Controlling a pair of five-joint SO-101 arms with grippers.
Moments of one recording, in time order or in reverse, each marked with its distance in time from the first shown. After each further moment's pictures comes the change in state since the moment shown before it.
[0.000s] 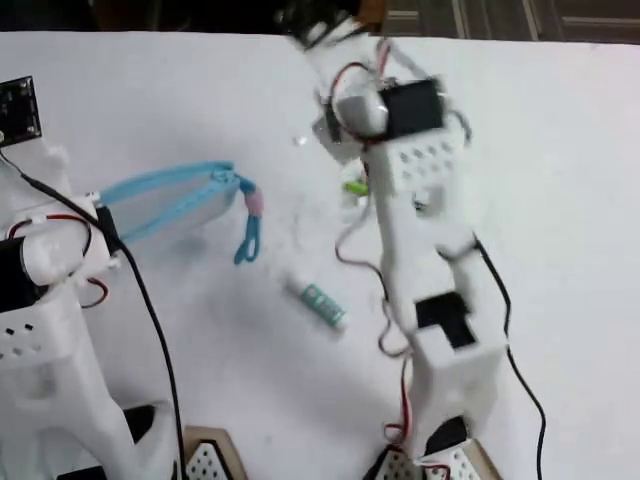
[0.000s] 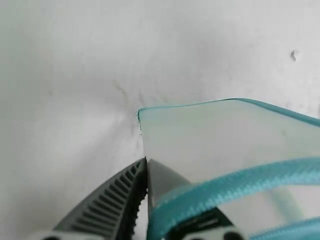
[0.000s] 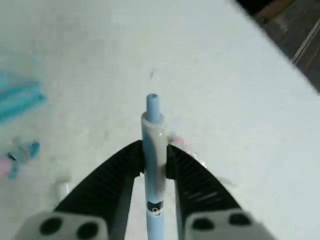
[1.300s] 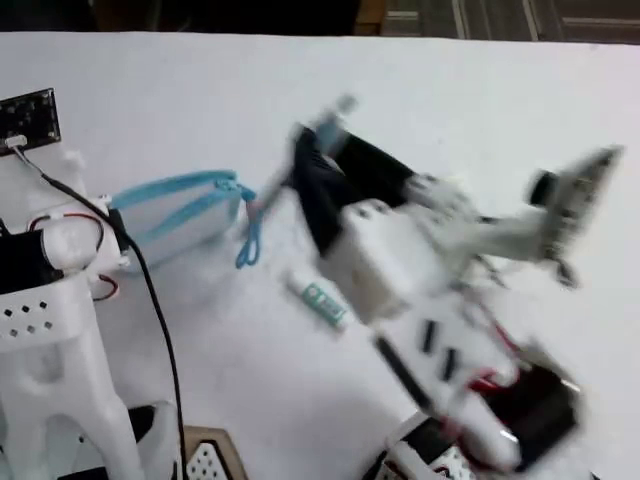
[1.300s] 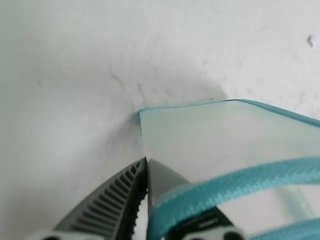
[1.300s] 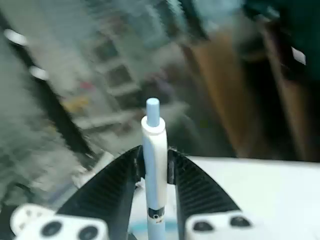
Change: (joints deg) left arm 0.1 -0.1 11.7 -7.4 -0.1; right arm -19.1 -69.5 73.9 -56.0 -47.1
